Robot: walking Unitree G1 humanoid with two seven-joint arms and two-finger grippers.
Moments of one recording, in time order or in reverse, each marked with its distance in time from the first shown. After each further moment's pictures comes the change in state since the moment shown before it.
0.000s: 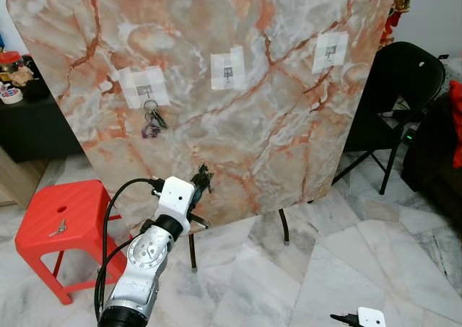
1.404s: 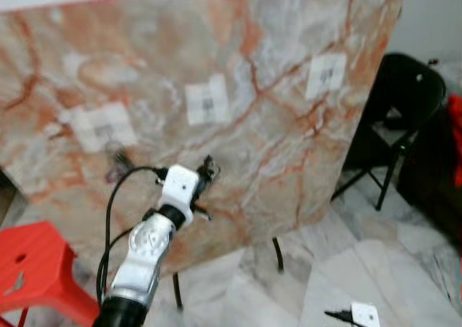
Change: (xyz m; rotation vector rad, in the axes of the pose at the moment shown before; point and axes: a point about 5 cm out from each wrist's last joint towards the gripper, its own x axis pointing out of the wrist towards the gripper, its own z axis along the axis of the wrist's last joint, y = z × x) left arm 0.016 -0.017 0.020 -0.012 -0.042 -0.080; right arm 0.000 -0.004 0.005 -0.029 -0.010 -0.017
